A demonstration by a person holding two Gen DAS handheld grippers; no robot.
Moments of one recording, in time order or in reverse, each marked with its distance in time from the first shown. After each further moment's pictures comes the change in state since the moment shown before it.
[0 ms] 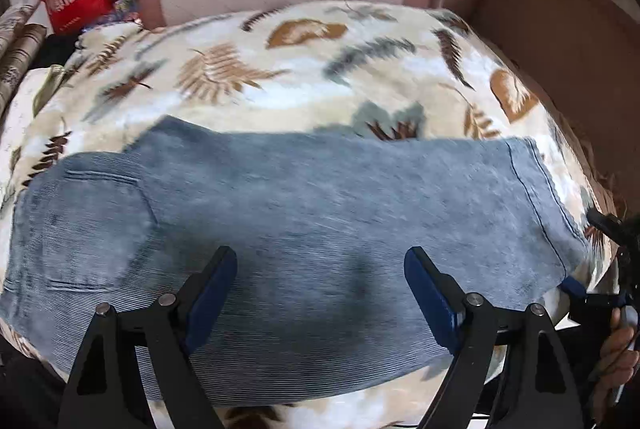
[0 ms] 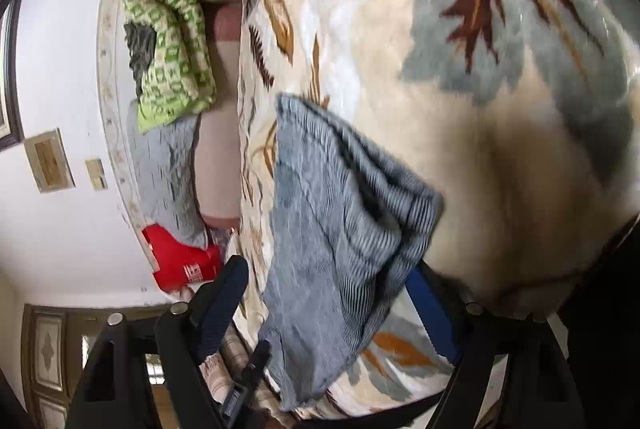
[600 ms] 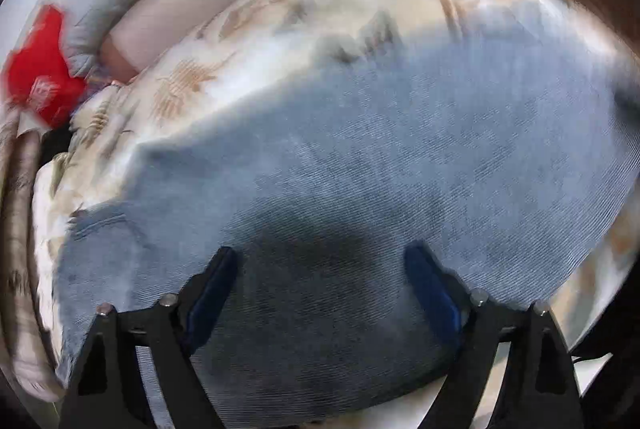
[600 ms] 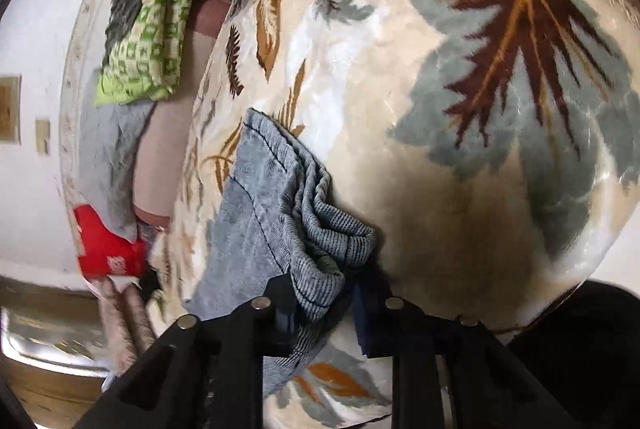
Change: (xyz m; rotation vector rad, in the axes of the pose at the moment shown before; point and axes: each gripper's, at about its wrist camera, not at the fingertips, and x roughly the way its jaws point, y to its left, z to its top) left arm 0.043 -0.038 -0.031 0.370 0.015 0.229; right arm 0.006 0.025 0.011 -0.211 -0.057 -0.293
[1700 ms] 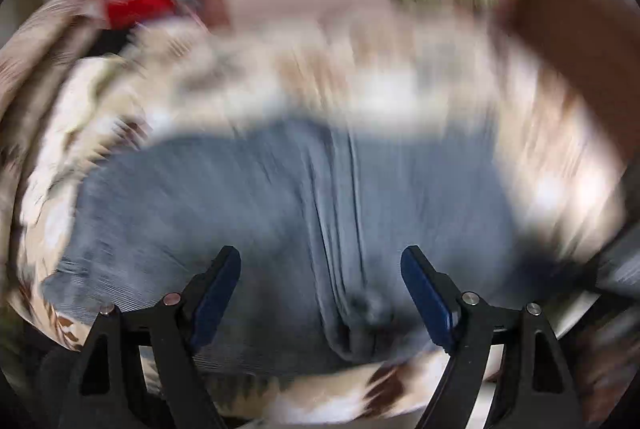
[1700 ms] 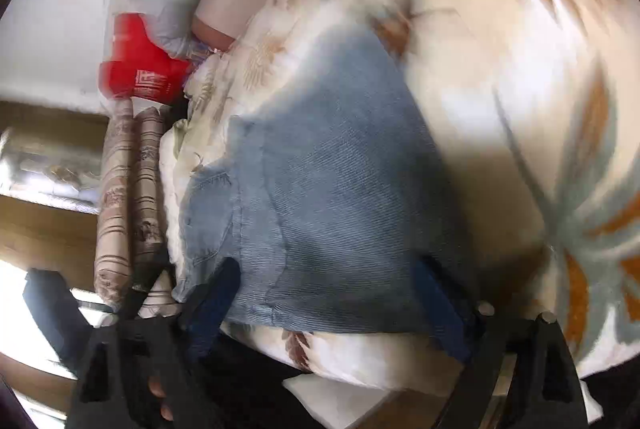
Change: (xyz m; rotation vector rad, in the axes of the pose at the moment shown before) left arm -0.026 0.105 -0.053 -0.299 0.092 -0.063; right arm 0.111 0.129 -0.123 -0.373 0.386 0.189
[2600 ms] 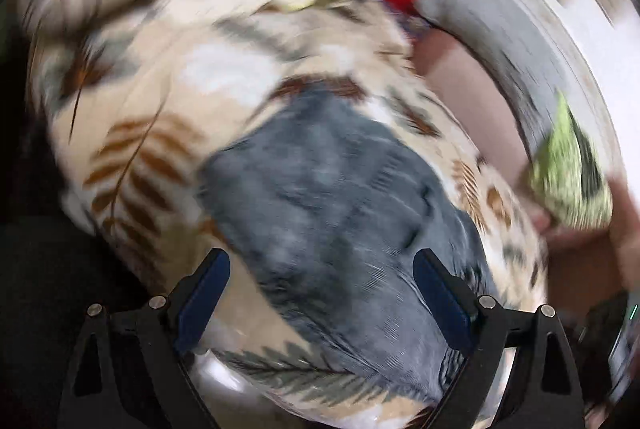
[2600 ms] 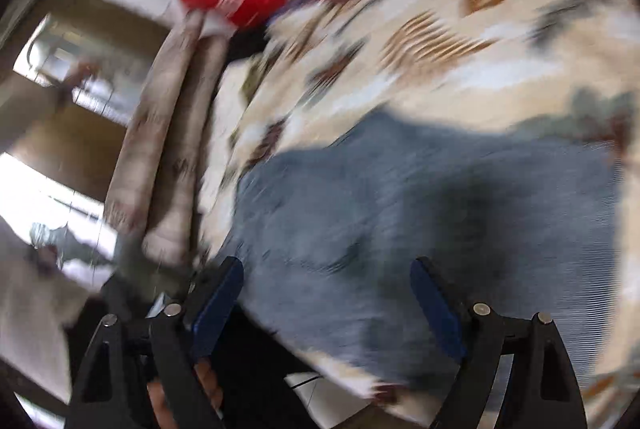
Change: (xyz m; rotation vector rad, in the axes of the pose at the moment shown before) left arm -0.031 0.234 -0.104 -1.017 -0.199 -0.208; right arm 0.067 0.157 0.025 -0.397 0.181 0.009
